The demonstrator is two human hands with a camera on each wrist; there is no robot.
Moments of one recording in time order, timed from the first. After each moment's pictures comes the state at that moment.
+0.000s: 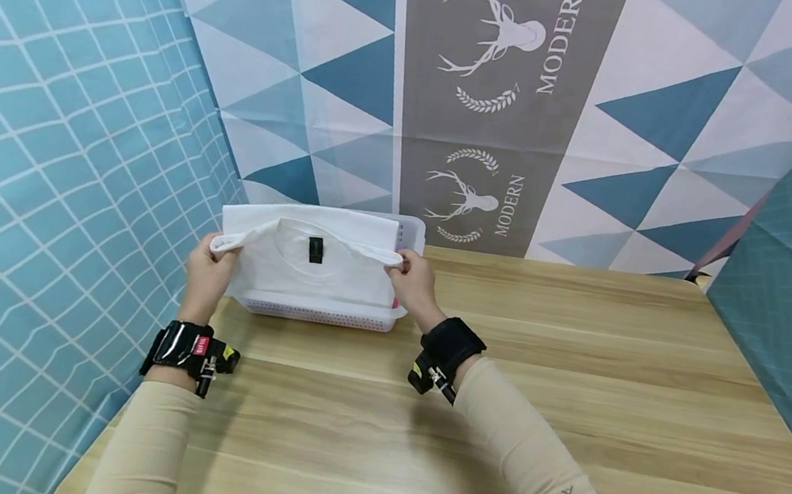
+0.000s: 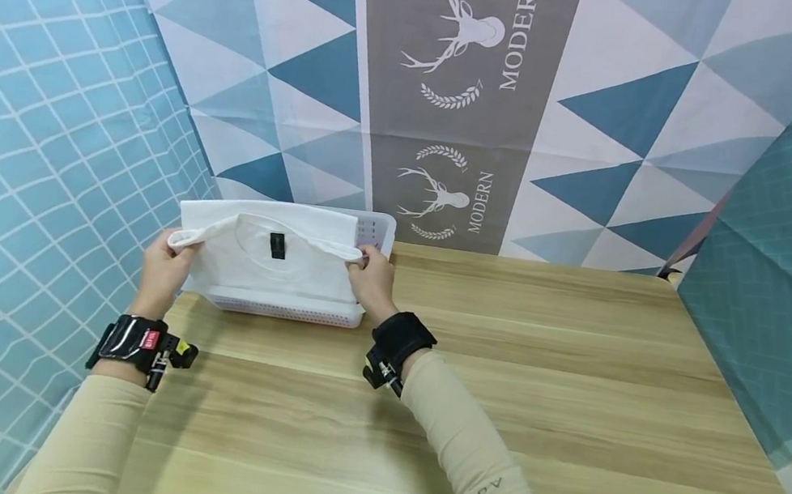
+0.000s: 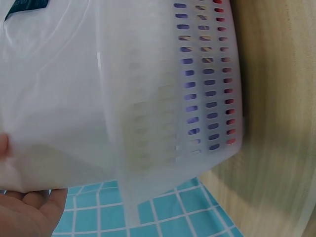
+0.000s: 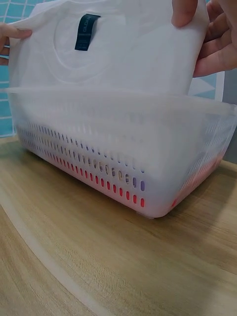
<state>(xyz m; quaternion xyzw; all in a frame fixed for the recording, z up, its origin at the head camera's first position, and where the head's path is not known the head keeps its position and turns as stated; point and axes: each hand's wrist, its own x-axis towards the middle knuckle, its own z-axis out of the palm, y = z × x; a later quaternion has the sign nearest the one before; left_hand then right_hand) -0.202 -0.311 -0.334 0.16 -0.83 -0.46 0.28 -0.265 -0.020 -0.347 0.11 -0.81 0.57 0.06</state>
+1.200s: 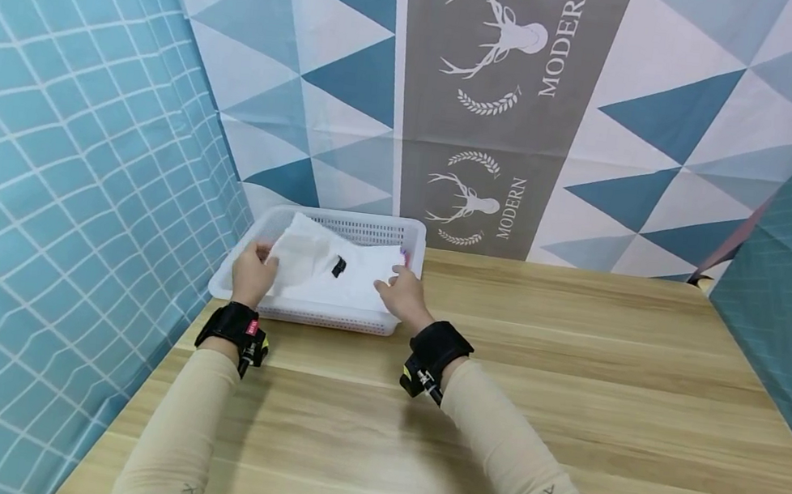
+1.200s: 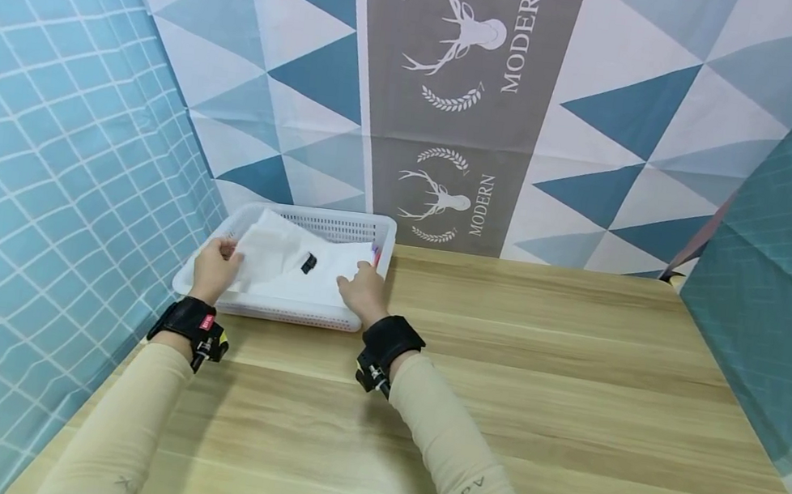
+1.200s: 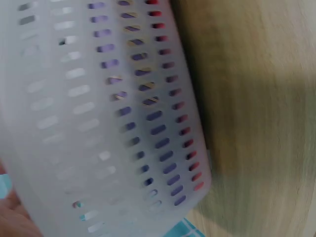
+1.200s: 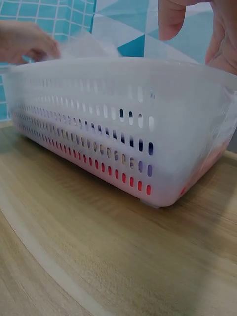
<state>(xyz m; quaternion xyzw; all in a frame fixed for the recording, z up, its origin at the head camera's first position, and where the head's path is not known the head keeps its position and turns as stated) -0.245 -0.287 -0.363 0.15 -0.89 -0.39 0.20 -0.271 -0.034 -0.364 0.10 -0.86 0.49 -0.06</state>
